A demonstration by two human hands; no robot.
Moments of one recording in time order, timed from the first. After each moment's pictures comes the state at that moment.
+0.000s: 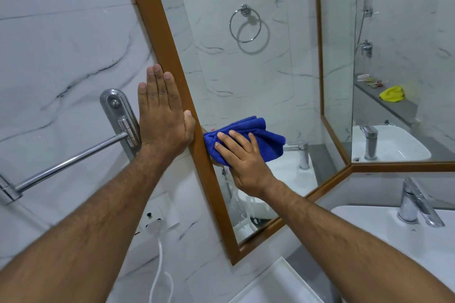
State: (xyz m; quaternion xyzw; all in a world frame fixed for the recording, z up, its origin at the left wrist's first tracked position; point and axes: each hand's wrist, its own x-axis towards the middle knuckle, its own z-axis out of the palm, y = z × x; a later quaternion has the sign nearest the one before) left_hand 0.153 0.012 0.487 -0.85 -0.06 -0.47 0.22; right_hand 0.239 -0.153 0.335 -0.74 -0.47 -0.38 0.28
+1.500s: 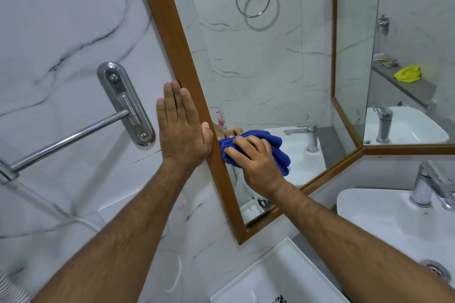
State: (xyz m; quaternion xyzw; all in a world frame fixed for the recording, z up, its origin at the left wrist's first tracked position) left_hand 0.155 0.013 0.411 -0.85 -0.06 -0.49 0.20; right_hand 0.234 -0.143 0.285 -0.74 -0.43 -0.45 0.27
